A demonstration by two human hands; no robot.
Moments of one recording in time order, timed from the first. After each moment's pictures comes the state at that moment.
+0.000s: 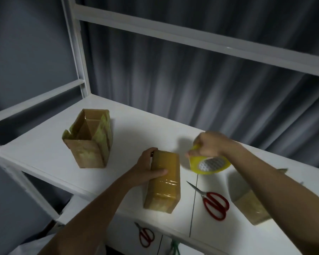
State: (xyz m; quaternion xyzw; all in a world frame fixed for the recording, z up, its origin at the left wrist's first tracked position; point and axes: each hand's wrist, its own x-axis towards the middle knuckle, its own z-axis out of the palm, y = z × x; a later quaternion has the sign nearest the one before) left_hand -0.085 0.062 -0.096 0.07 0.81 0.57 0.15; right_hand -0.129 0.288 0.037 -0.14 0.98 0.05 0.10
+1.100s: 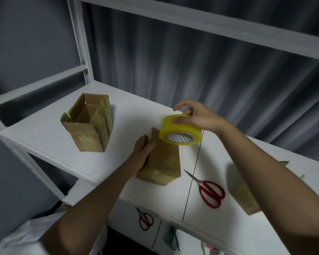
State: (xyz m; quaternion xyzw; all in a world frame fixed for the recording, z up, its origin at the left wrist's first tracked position) left_hand -0.076 0.077 -0.093 -0.07 0.75 0.65 0.11; right_hand -0.146 0.273 0.051 -0.21 0.90 -0.37 0.10
